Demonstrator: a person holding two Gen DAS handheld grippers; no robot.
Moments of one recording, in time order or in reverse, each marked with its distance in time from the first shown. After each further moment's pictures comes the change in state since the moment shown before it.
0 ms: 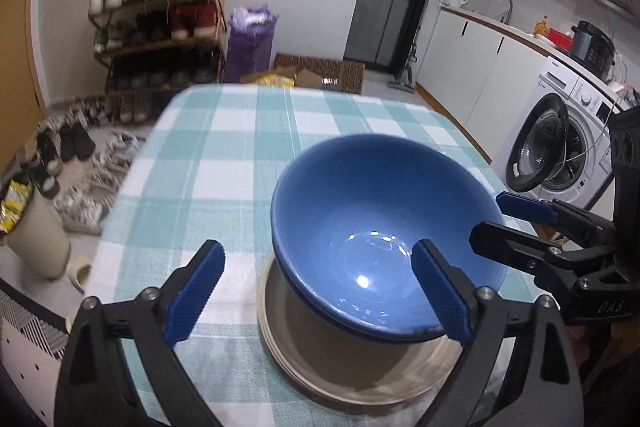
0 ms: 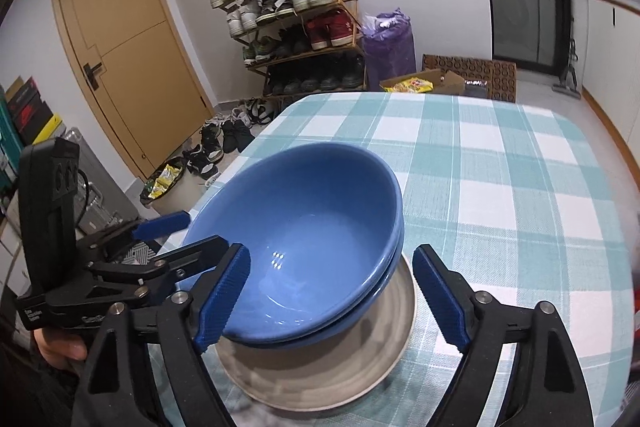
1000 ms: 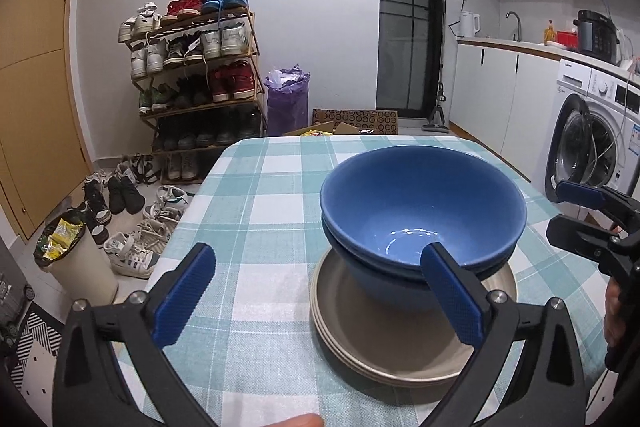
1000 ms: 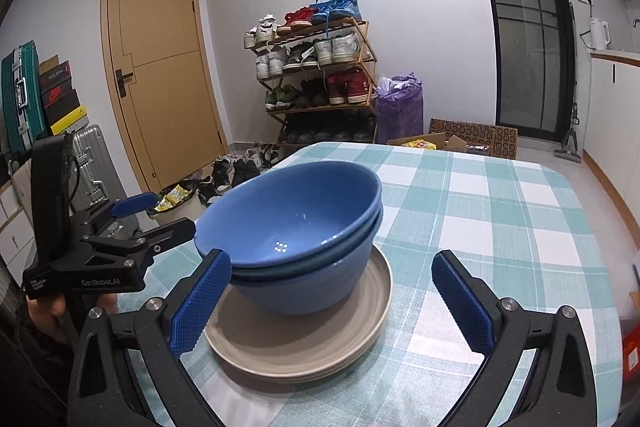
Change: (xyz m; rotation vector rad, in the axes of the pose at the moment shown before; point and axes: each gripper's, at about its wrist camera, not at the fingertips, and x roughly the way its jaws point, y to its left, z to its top) left arm -0.033 -0.001 -0.049 0.076 -0.222 0.176; right arm -0.048 -0.004 -0.059 -0.128 -0.235 -0.005
